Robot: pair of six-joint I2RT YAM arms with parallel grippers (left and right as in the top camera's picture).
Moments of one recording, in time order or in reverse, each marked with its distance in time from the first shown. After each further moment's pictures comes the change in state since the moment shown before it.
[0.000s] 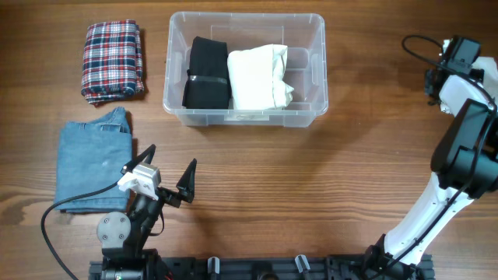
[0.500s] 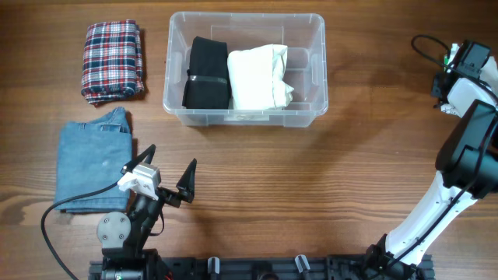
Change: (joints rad) left arm 0.000 0.000 0.000 0.000 0.000 0.000; right arm -0.047 0.023 0.016 -0.027 -0.137 0.079
